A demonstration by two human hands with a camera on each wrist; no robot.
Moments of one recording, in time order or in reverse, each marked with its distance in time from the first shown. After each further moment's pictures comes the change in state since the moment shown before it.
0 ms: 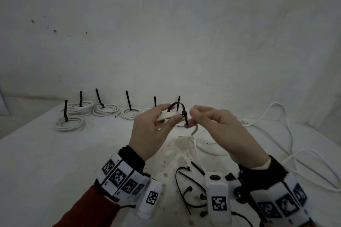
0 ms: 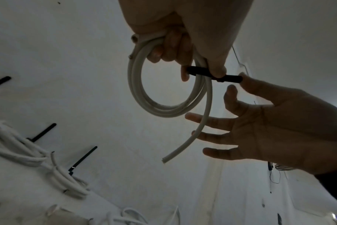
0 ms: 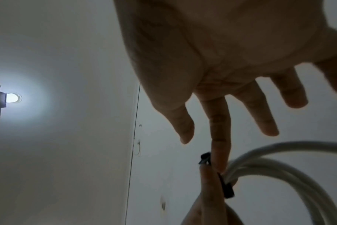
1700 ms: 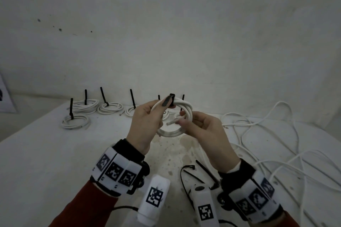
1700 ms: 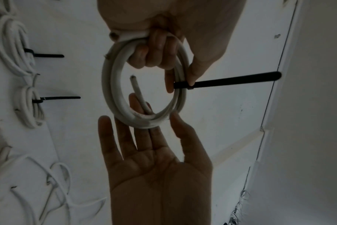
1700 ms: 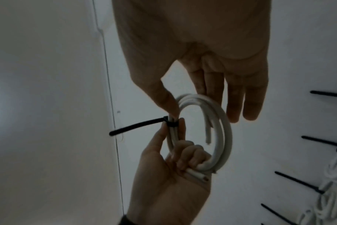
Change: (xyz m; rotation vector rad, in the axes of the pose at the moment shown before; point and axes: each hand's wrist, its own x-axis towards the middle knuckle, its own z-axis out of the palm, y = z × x) left_hand 0.015 0.012 -0.016 -0.613 -0.017 -0.594; right_hand 0.013 0.028 0.048 0.428 0.065 -0.042
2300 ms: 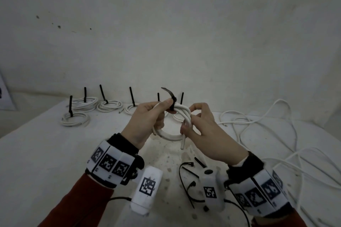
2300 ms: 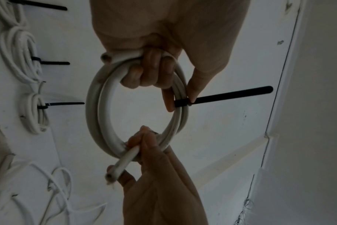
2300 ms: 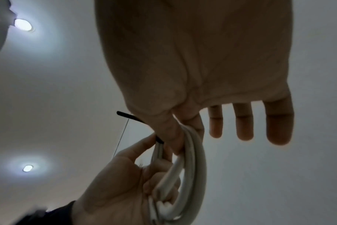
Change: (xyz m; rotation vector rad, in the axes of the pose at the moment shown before) left_hand 0.008 -0.007 -0.009 0.004 -0.159 -0.113; right_hand 0.003 -0.001 -0.022 -0.872 -0.281 -0.140
